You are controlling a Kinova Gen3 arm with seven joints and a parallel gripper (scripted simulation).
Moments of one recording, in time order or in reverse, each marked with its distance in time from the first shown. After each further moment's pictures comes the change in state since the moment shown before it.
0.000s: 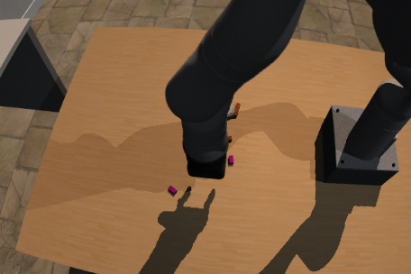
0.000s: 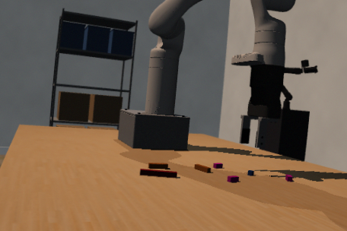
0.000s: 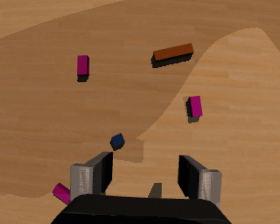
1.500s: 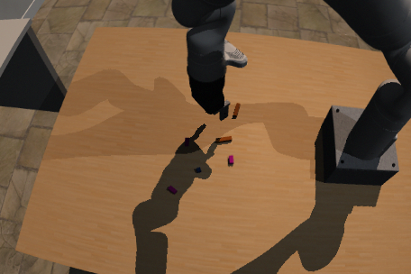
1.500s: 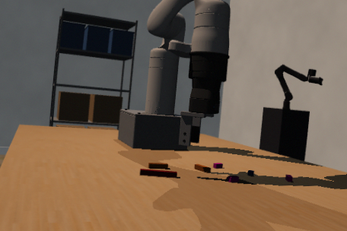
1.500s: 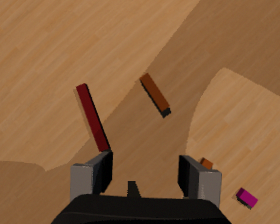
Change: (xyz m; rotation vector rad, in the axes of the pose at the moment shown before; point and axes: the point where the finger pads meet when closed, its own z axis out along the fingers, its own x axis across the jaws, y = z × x) arm -0.001 -0.158 0.000 -0.002 0.001 0.786
